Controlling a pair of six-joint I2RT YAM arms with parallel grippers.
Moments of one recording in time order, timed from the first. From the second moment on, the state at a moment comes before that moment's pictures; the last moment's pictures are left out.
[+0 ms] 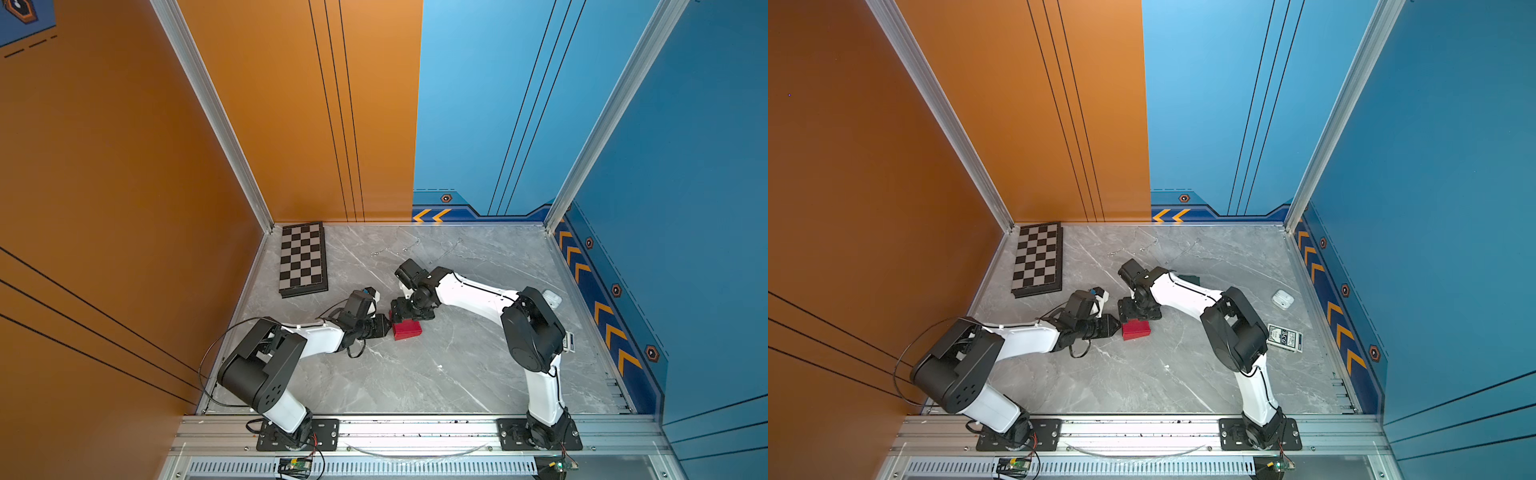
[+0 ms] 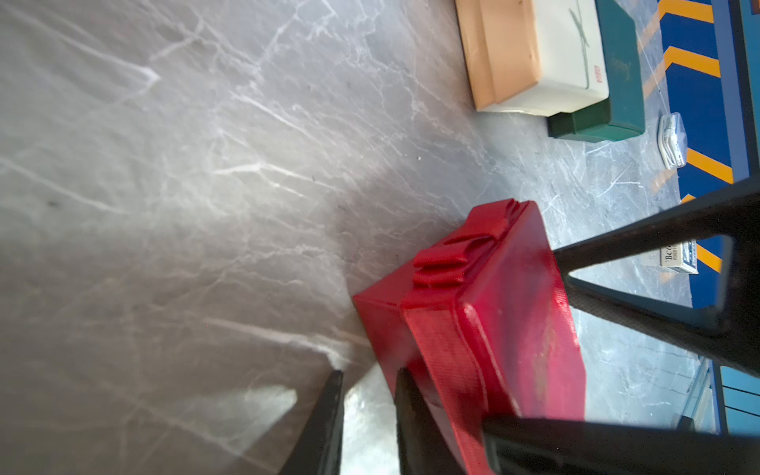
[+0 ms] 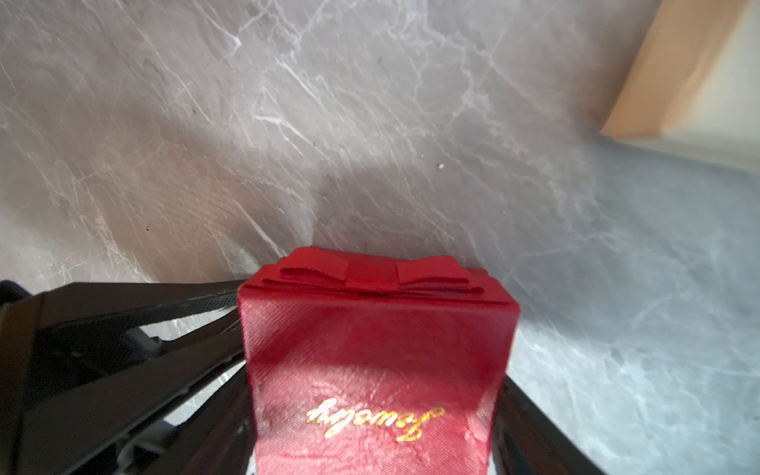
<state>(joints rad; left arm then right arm) -0.51 1.59 0.60 0.16 0.29 -0.60 0.77 2.03 1.54 -0.77 -0.19 0.55</state>
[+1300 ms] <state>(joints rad) -0.41 1.25 0.53 -0.07 0.12 -0.57 0.89 2.15 1.70 -0.80 0.02 0.58</state>
